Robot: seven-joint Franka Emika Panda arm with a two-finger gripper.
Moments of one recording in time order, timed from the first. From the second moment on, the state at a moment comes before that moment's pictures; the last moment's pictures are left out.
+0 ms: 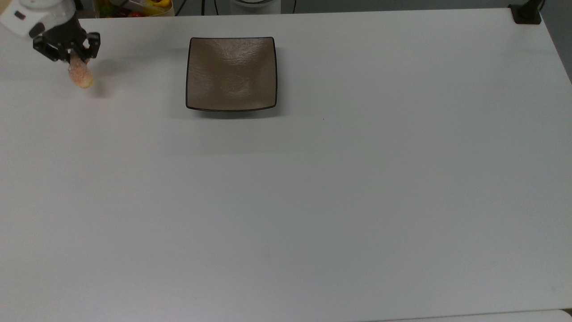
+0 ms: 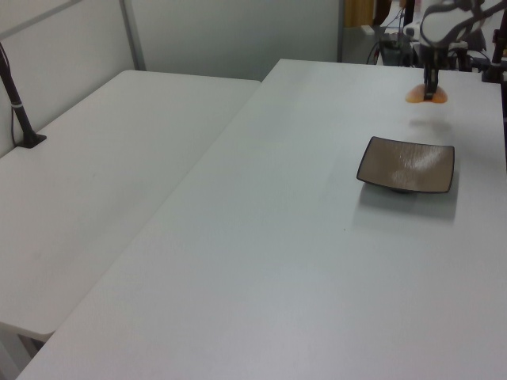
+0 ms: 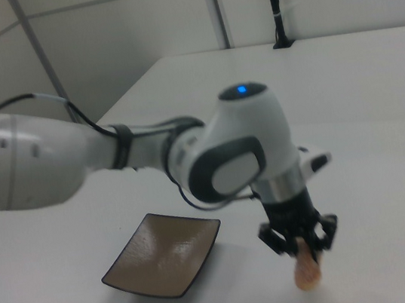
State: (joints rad) arm -0.16 0.18 -0.39 -1.97 -0.06 2.21 -0.80
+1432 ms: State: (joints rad) arm -0.08 -0.01 0.05 -1.91 -0.06 1.63 -0.44
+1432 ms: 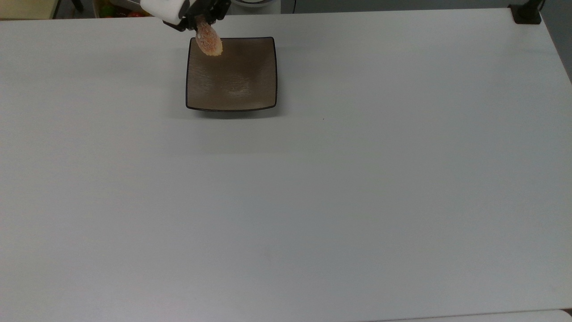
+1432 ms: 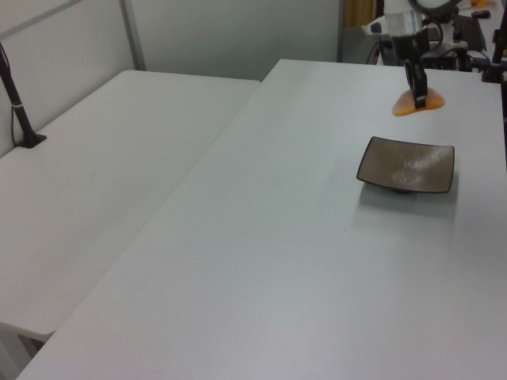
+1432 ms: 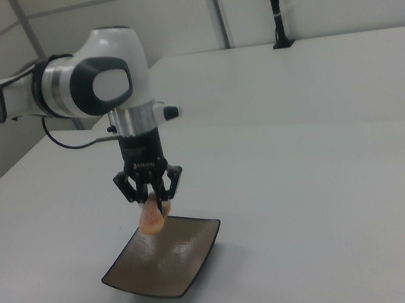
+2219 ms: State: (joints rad) arm -0.03 0.06 0.06 -2.14 -0.13 1.96 -0.26
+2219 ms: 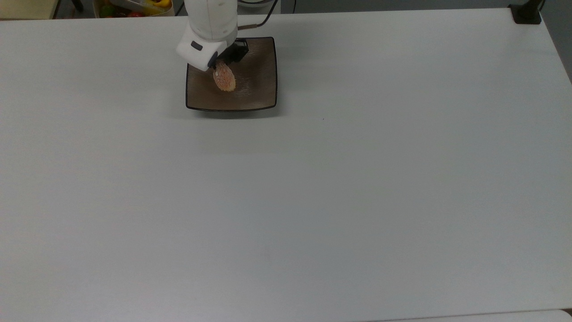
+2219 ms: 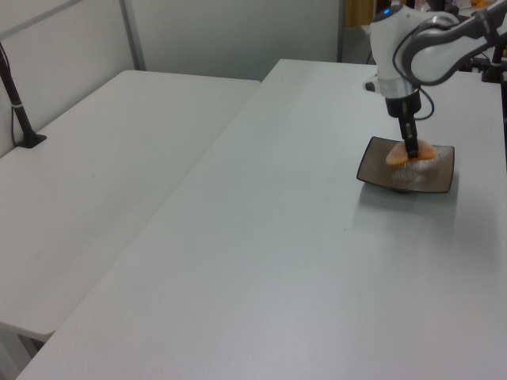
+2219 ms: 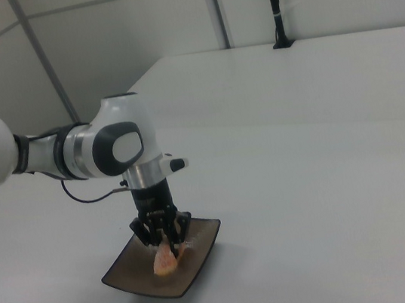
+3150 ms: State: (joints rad) arm -0.03 0.06 0.10 -2.12 -0.15 1.99 -0.18
